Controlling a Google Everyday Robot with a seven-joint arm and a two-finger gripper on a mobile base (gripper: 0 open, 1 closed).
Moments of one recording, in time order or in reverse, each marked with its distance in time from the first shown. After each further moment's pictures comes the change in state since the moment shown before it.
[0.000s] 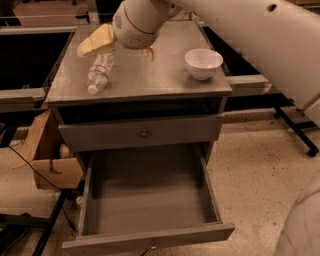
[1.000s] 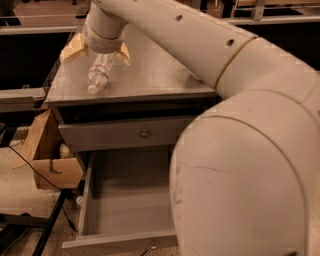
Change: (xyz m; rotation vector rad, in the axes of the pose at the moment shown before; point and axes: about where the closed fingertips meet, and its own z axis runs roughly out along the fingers) arm -0.042 0.011 0.097 0.118 0.044 0.056
